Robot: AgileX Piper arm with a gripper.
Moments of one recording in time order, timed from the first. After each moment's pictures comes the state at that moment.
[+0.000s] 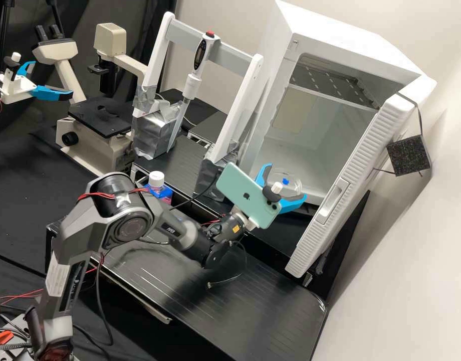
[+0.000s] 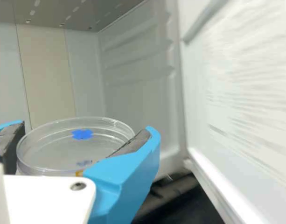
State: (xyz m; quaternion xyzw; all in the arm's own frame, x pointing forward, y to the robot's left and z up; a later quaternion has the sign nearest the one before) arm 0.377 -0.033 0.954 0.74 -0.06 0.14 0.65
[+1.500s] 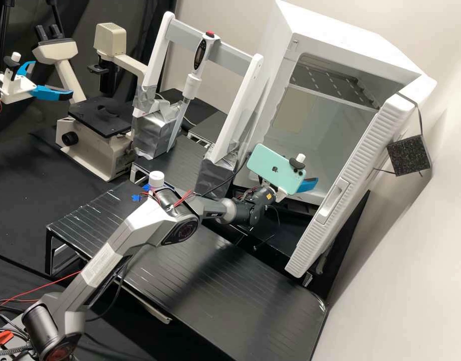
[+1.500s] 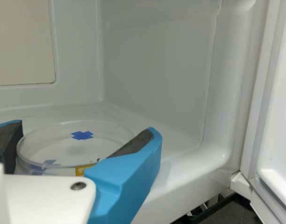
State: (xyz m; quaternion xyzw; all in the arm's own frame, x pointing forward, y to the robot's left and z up) arm 0.520 -0.046 0.945 0.71 -0.05 0.06 0.70
